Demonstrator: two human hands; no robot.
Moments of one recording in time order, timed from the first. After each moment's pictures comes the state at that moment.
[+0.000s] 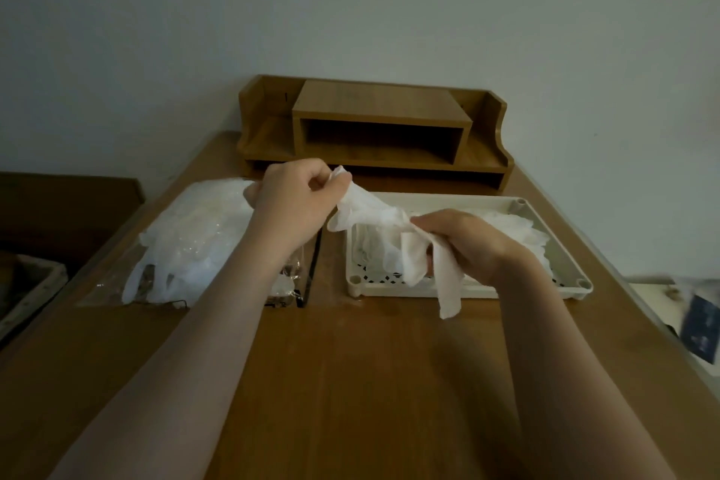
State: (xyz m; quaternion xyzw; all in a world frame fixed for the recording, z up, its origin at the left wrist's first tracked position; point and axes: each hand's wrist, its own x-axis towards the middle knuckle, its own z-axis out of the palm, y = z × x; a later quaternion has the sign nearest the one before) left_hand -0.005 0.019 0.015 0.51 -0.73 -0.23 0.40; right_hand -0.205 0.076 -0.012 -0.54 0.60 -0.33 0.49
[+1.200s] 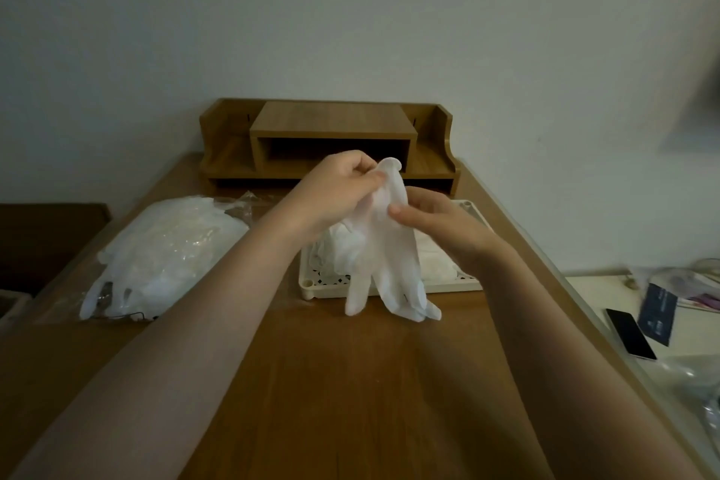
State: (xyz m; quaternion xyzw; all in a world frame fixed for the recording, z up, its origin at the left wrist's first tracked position) left_hand -0.081 0.044 0.052 0.39 -0.77 -0.39 0.32; right_hand -0.239 0.098 0.020 -0.64 0.55 -0.38 0.38
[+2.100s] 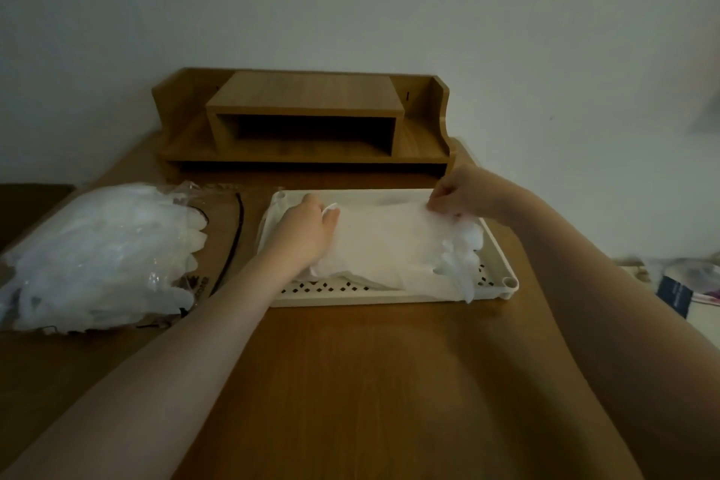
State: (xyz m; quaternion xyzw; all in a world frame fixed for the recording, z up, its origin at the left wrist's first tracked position) left_hand -0.125 -0.008 -0.041 0.57 -0.77 -0.21 0.20; right_hand -0.352 0.022 0.004 -0.63 0.73 -0.14 0.21
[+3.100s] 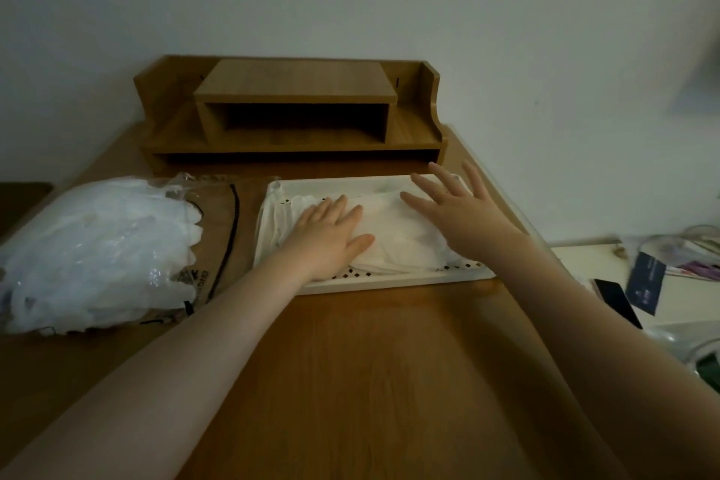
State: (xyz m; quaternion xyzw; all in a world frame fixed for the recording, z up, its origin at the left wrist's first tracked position) left_hand -0.126 -0.012 -0.071 0.43 -0.90 -0.09 -0.03; right_hand -0.334 0.056 -0.042 -0.72 0.66 0.15 -0.15
